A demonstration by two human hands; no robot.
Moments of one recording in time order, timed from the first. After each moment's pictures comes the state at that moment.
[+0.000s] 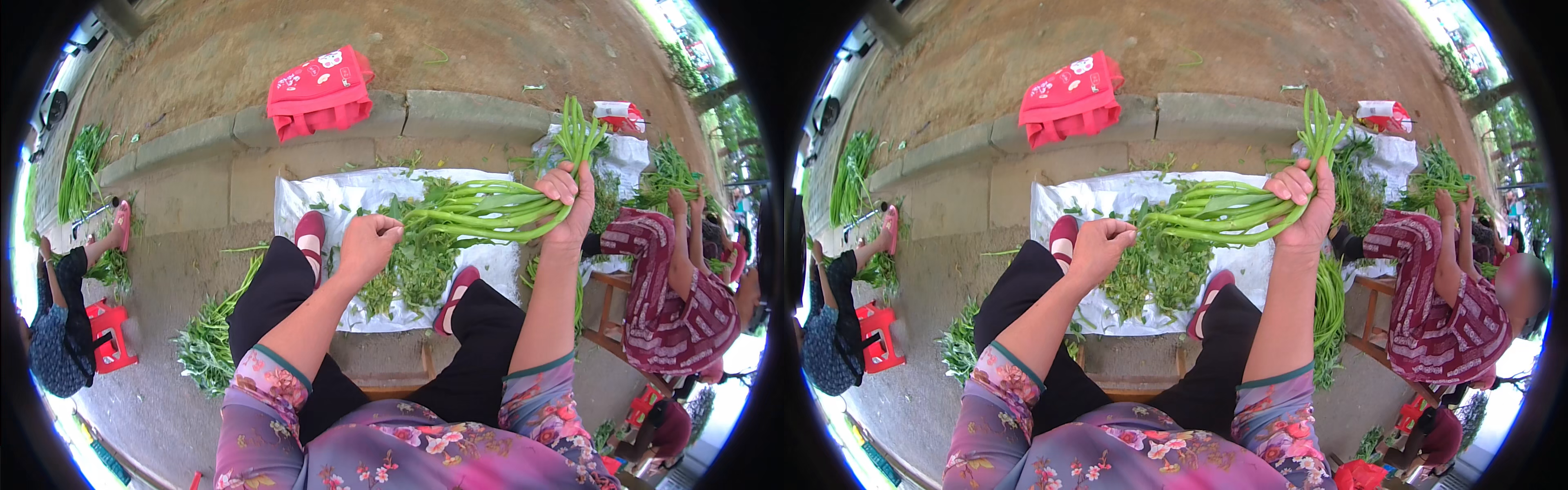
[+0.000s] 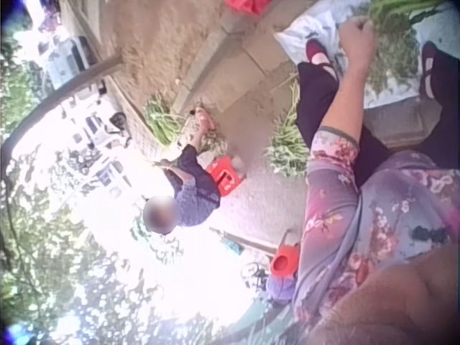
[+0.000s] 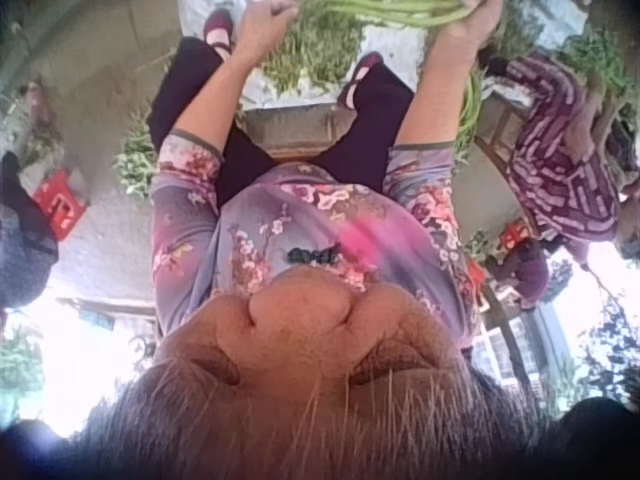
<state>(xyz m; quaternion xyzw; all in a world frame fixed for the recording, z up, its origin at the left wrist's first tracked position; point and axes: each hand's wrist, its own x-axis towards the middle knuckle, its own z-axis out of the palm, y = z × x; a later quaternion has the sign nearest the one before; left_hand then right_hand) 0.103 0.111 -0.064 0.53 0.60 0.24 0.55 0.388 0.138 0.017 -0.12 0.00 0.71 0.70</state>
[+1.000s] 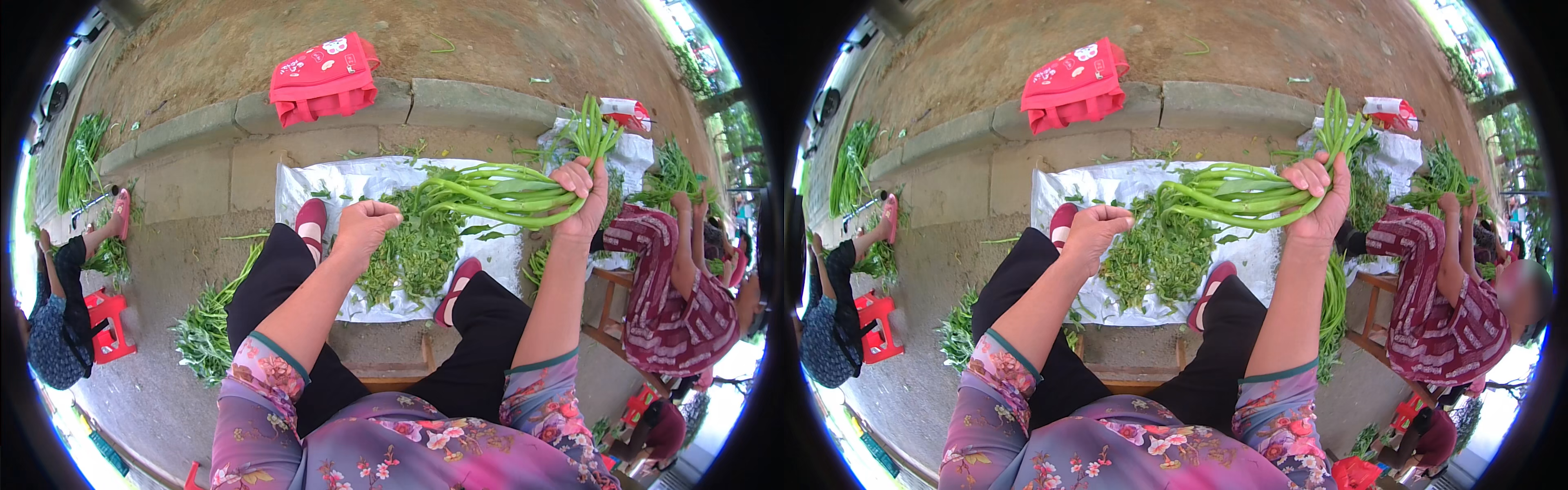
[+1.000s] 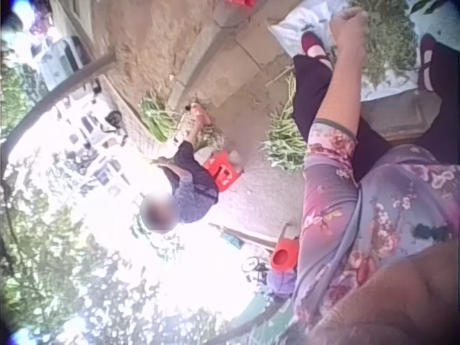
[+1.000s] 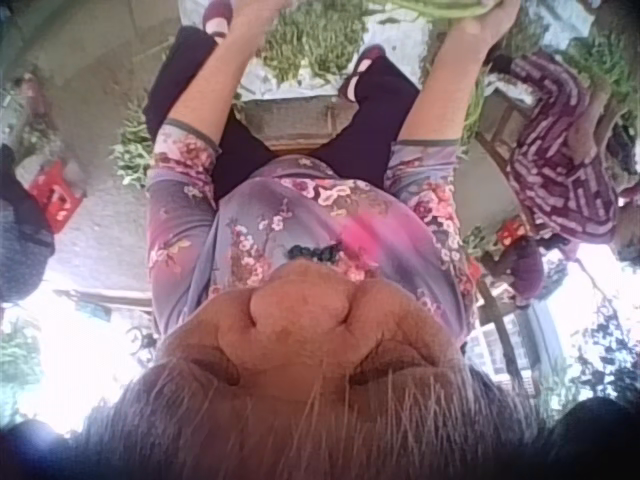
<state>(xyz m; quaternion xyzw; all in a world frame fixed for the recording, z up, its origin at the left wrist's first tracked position) 0.097 0.113 -0.080 0.32 0.60 0.31 0.66 0.394 0.137 0.018 -0.12 -0.01 0.68 0.72</state>
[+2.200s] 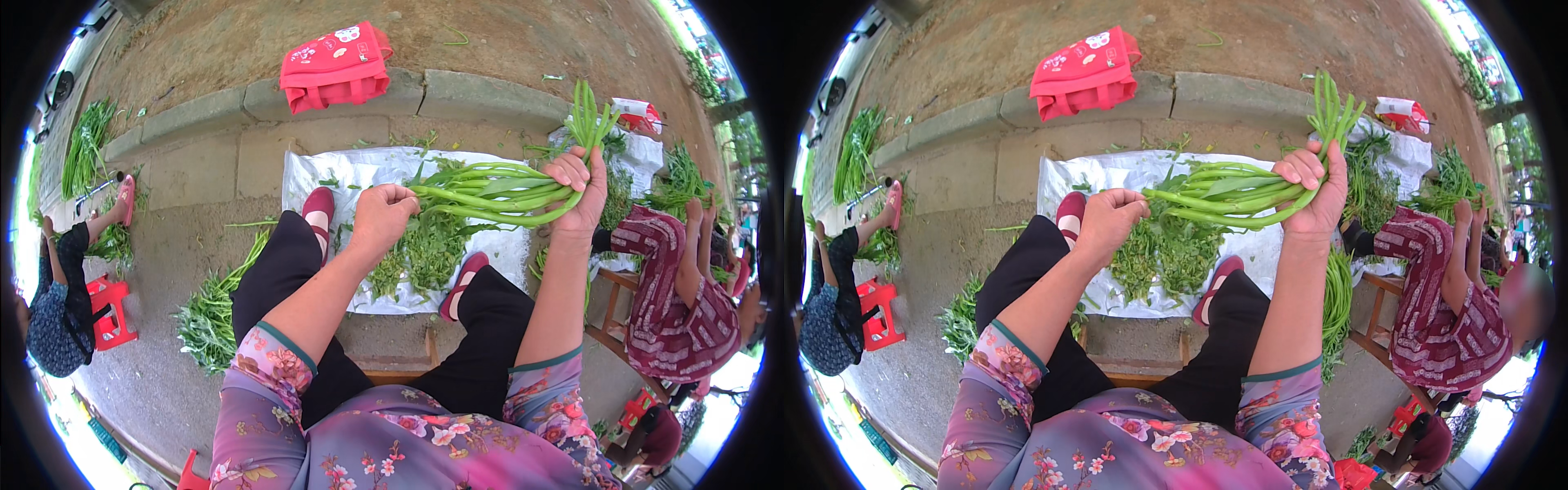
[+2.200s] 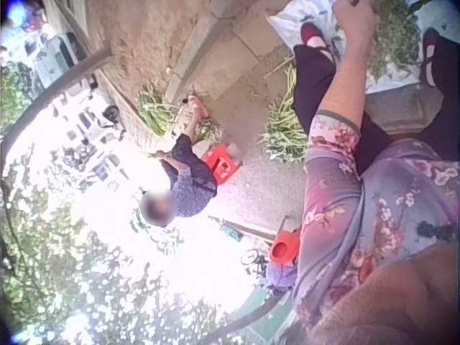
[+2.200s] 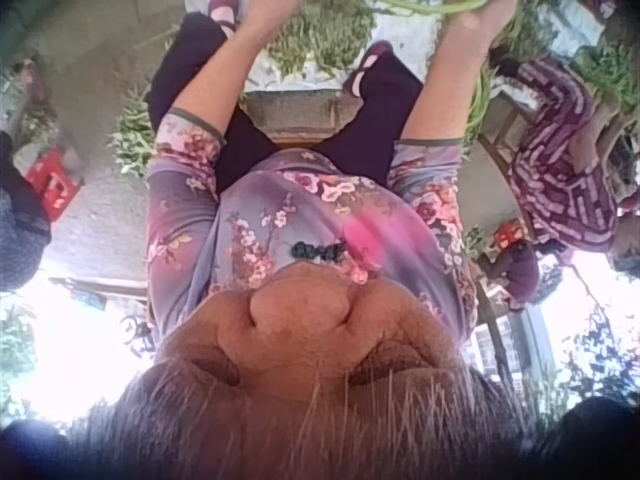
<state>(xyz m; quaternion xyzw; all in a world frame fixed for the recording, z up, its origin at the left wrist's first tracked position) 0.110 0.115 -0.062 0.39 0.58 0.33 0.63 0.375 0.141 0.015 -0.13 0.00 0.72 0.68</state>
